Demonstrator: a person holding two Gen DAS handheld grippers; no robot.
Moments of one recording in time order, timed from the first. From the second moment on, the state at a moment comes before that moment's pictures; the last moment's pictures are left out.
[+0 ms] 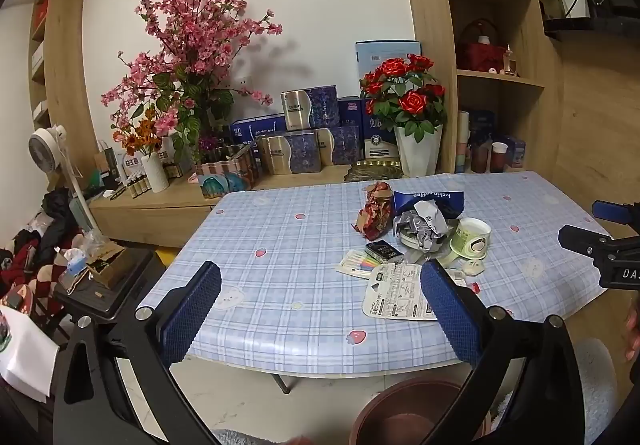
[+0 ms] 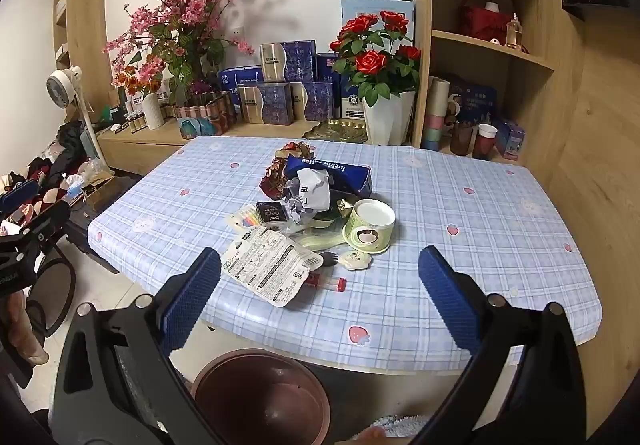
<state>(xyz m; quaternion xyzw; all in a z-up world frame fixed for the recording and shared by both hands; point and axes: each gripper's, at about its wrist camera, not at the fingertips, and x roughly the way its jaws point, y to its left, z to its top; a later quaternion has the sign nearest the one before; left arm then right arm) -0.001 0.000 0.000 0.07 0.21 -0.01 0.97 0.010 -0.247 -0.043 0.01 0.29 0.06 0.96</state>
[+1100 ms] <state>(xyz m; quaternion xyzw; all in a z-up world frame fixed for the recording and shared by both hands) 0.001 0.007 -0.001 0.07 0.22 -0.01 0.97 0.010 -0.244 -0.043 0.00 0.29 0.05 0.96</state>
